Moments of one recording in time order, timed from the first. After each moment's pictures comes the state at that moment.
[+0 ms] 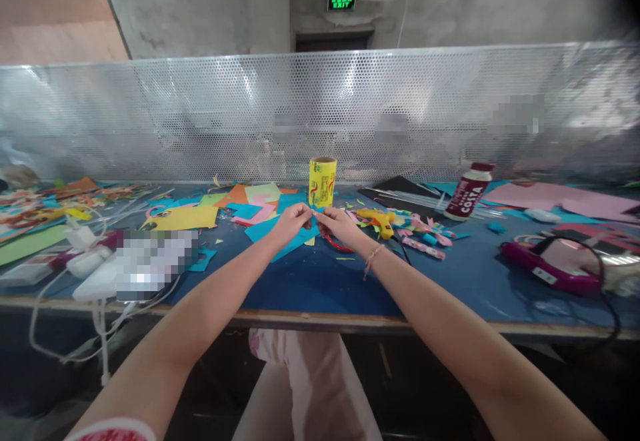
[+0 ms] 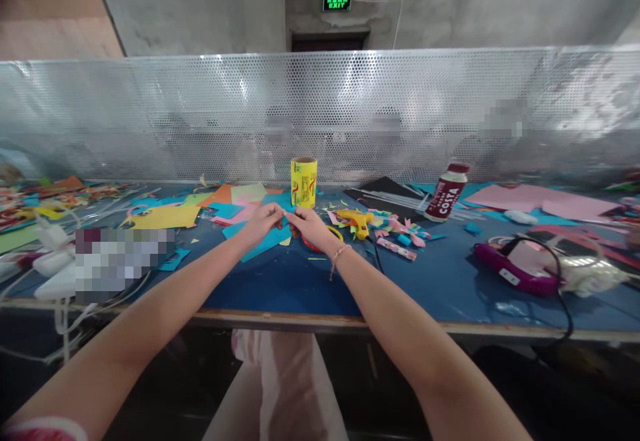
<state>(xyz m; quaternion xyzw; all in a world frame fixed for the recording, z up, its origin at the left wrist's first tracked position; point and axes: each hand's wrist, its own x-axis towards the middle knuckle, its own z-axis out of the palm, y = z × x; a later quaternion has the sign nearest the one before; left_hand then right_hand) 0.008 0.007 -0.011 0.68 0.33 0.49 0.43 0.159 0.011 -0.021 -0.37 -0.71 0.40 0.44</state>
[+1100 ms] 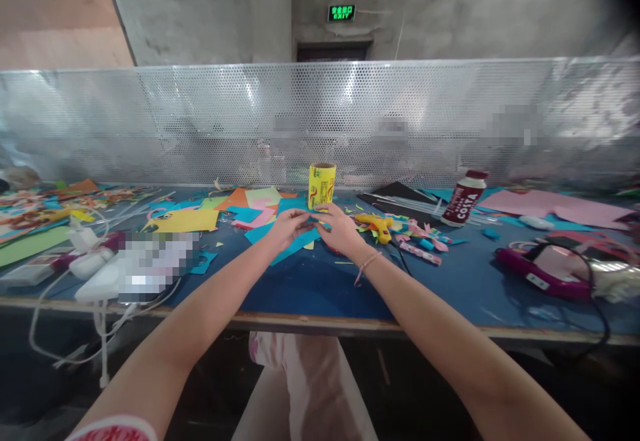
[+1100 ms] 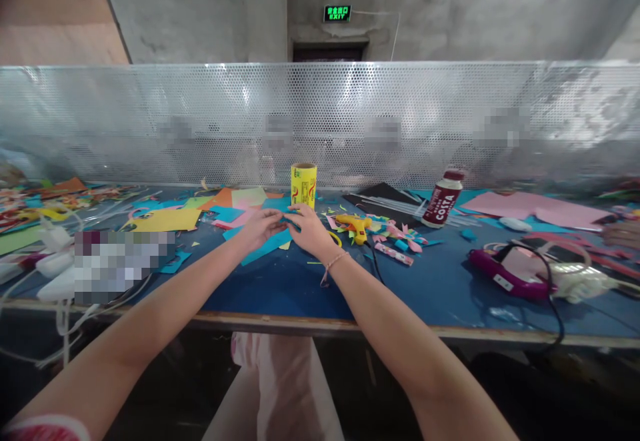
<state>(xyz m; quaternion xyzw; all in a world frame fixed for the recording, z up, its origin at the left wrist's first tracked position) 0.009 0.011 -0.014 0.48 0.28 0.53 0.64 0.164 0.013 -0.023 -0.30 -0.83 -0.11 0.46</state>
